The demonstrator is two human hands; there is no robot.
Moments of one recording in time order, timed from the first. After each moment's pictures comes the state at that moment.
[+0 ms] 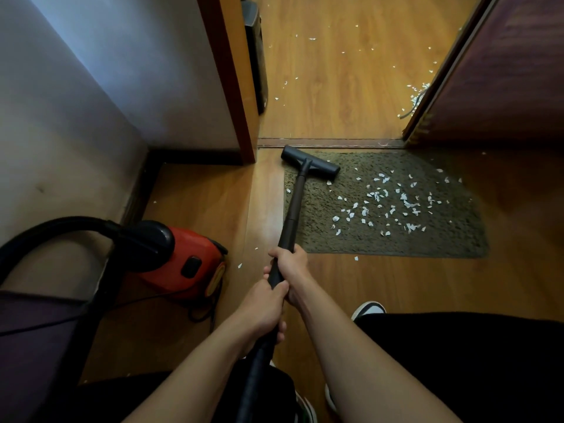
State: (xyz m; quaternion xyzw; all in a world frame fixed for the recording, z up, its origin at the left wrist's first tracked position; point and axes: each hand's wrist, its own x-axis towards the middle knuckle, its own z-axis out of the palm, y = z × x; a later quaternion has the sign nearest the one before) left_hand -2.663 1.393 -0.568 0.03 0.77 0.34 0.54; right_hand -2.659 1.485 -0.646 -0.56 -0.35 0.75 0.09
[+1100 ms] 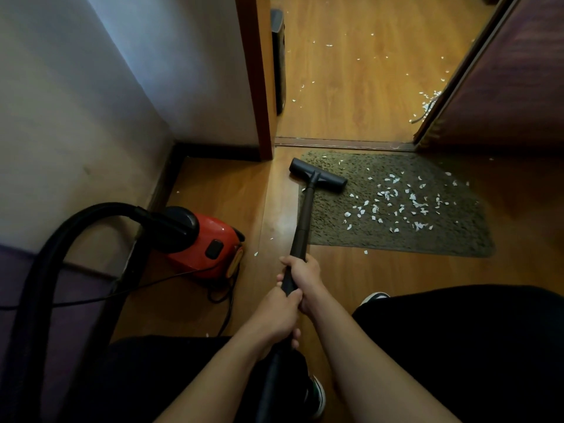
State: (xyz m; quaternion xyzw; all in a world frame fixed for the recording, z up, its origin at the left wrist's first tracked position) left_hand -2.634 1.338 -0.535 0.03 0.77 0.33 0.54; right_hand -2.630 1.426 -0.630 -0.56 -0.36 0.75 0.08
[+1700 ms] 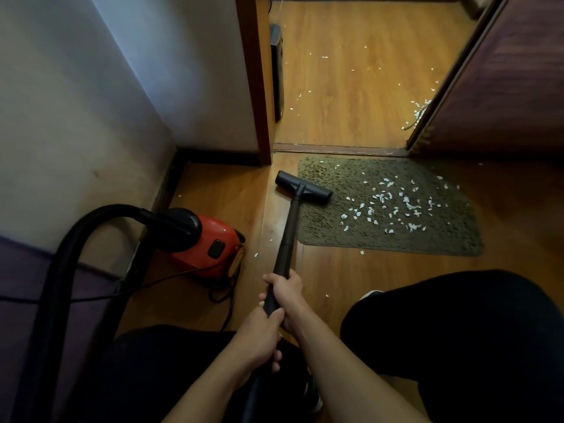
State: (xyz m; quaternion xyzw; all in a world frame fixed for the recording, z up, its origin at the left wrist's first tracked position) left_hand -2.617 1.282 -0.522 0.03 0.79 0.33 0.52; right_hand -2.615 1.373 -0.614 -0.54 -0.36 0.76 0.04
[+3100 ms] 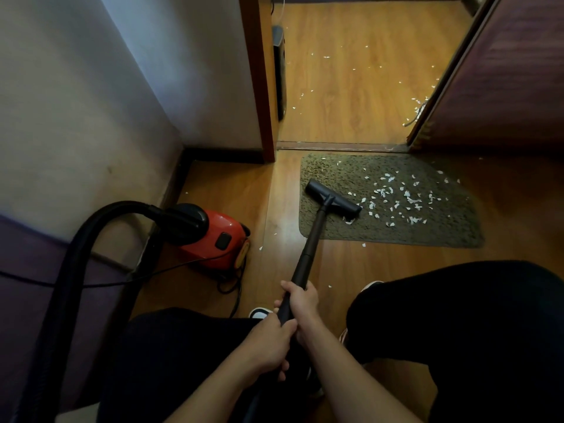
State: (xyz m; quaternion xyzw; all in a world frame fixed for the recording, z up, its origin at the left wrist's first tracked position) left_hand -2.590 1.258 -0.521 0.10 0.77 0.27 0.57; right_hand -2.572 1.346 -0.621 -0.58 -0.33 0.74 0.10
